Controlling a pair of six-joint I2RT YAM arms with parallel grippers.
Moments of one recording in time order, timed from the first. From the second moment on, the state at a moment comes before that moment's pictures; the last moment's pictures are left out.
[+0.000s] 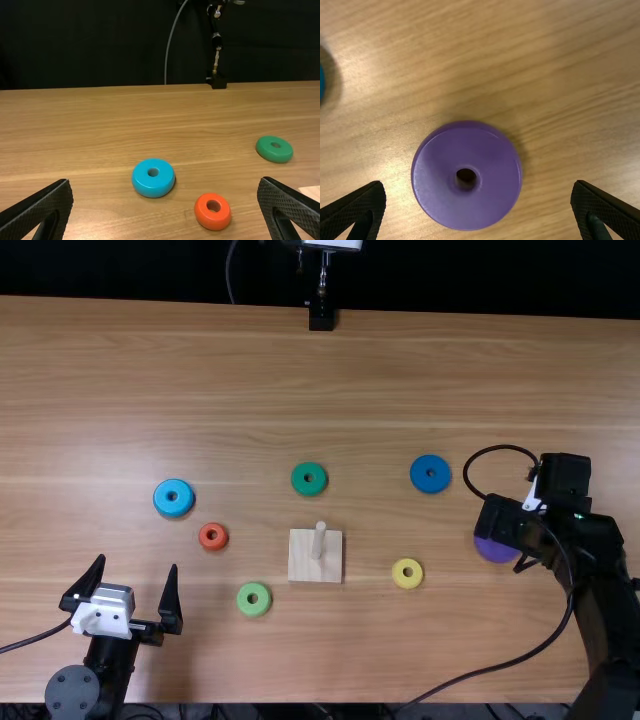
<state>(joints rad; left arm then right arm) -0.01 0.01 0.03 -0.08 0.12 -0.04 -0.16 1.61 1.01 -0.62 0.06 0.16</state>
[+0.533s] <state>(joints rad) -0.01 0.01 0.03 -0.08 0.12 -0.04 -0.16 1.71 1.08 -0.70 0.04 0.16</state>
